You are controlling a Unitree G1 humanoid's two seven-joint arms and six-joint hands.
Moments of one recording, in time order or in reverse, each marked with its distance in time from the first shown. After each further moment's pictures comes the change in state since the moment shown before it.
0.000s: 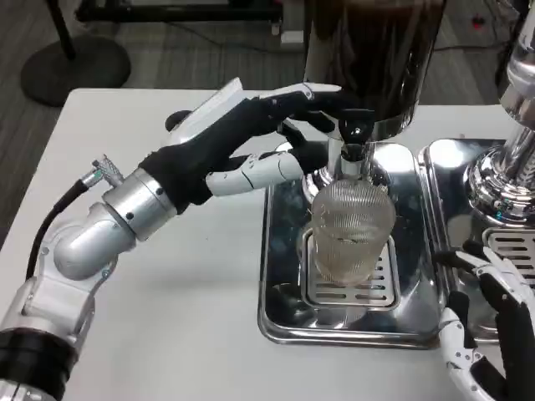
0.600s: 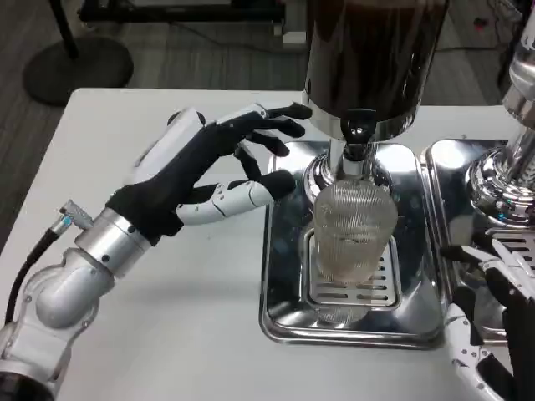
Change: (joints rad) left arm 0.127 0.048 -0.006 0.002 0.073 -0.095 0.233; right arm 0.025 -0.015 0.000 -0.068 -0.013 0.026 0.013
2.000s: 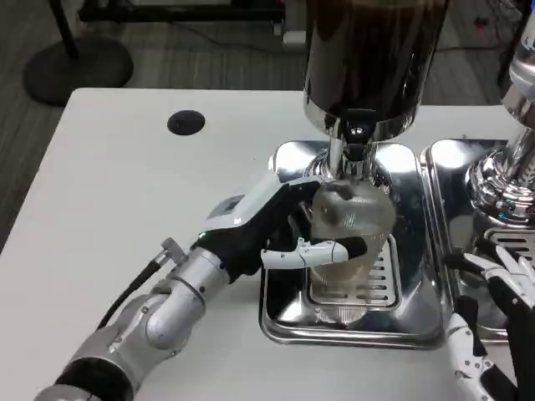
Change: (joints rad) left arm -0.171 -0.203 -0.206 0.460 0.378 0.077 0.383; right arm 0.069 -0.004 0.005 -0.047 -0.028 0.005 -0.001
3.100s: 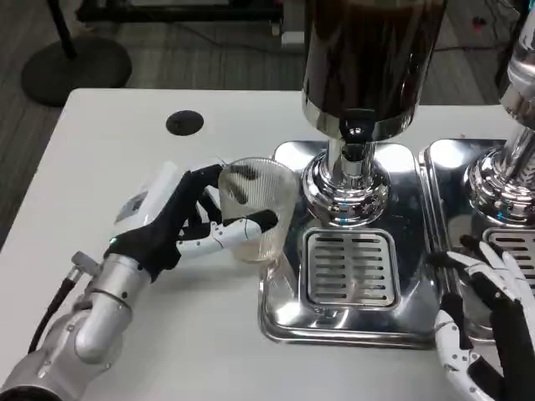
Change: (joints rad) left arm 0.126 0.140 0.133 -0.107 -0.046 0.038 0.075; right arm -0.095 -0.055 0.011 0.079 0.032 0.003 0.004
